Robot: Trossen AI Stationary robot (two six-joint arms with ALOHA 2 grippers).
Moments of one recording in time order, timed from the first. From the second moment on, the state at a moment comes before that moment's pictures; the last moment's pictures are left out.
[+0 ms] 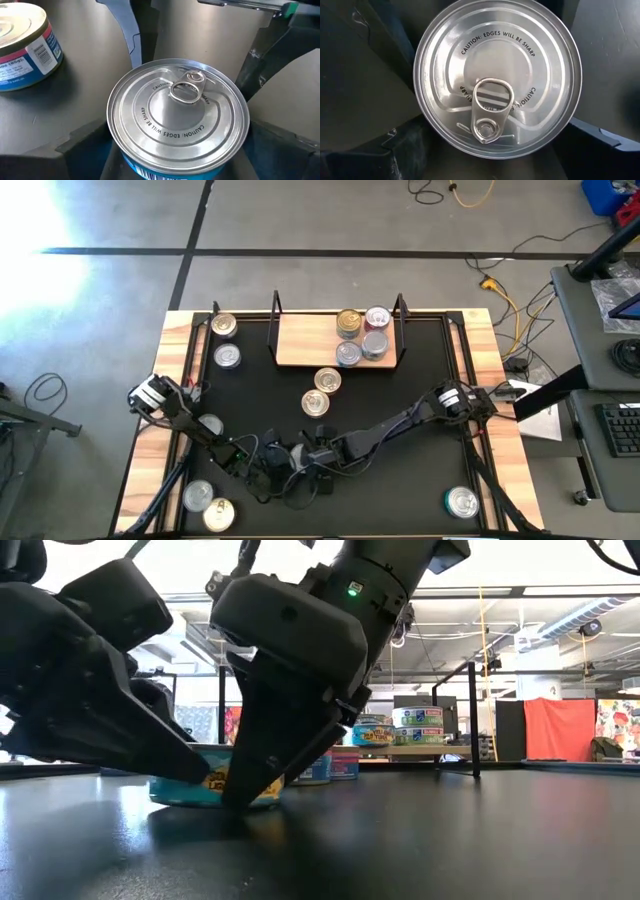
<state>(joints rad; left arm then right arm) -0.65 1.86 0.67 0.47 -0.75 -0.61 0.37 2.25 1.66 -0.45 0.17 0.41</state>
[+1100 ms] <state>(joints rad) 0.08 1.47 0.81 0.19 0.16 0.16 0.25 1.70 1.65 -1.00 0.34 0.81</state>
